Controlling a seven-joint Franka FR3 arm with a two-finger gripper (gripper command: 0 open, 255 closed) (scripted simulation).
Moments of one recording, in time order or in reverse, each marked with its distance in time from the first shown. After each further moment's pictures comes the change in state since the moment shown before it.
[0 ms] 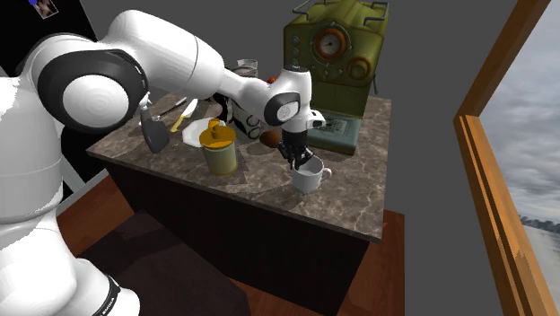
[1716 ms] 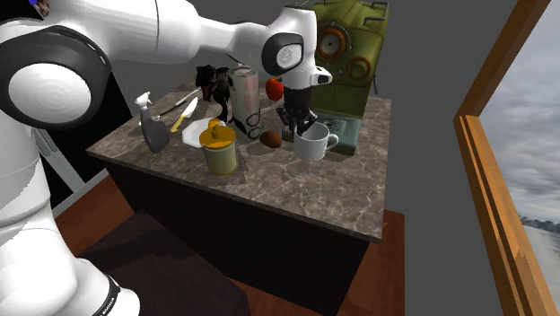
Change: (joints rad) arm 0.005 -0.132 -0.008 0.168 -0.014 -0.299 -0.002
